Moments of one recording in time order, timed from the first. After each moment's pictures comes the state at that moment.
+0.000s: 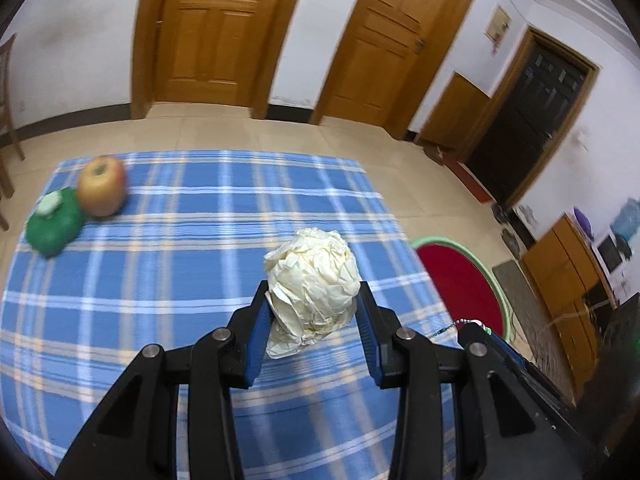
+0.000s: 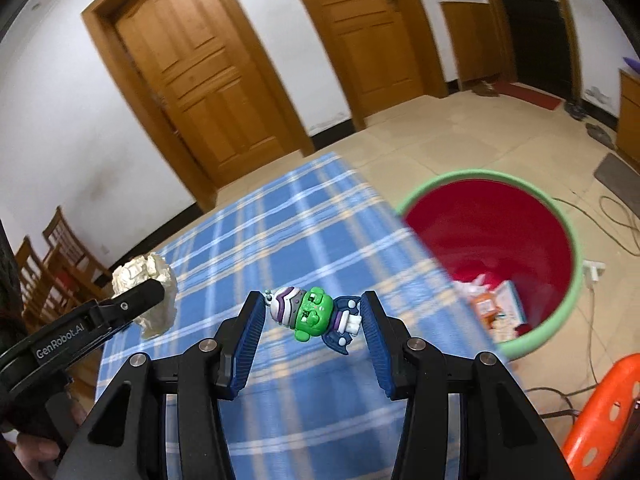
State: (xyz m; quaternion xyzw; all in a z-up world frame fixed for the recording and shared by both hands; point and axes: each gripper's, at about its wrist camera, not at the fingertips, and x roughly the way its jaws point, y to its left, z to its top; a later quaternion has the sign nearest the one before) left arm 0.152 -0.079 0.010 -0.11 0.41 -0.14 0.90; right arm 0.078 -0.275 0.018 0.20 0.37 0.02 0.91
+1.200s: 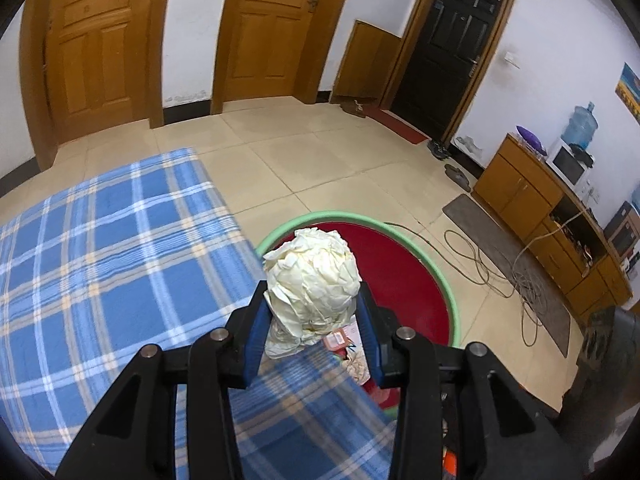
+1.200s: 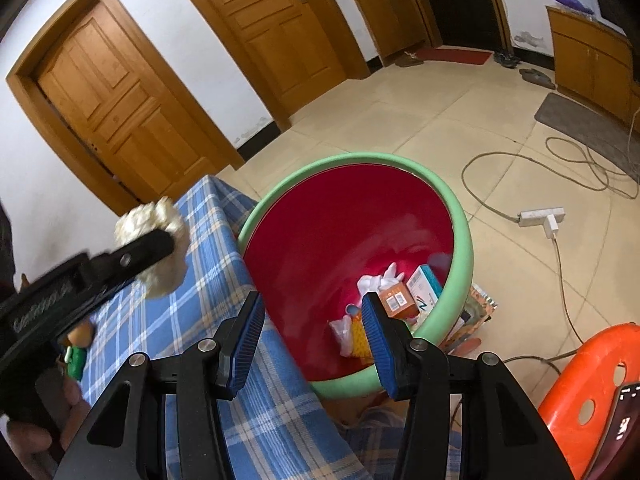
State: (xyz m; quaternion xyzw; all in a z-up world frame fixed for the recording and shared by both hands) left arm 0.192 -0.264 -0.009 -0.01 0.41 -0.29 0.86; right arm 0.071 -0.402 -0.028 0.27 0.38 -0.08 0.88
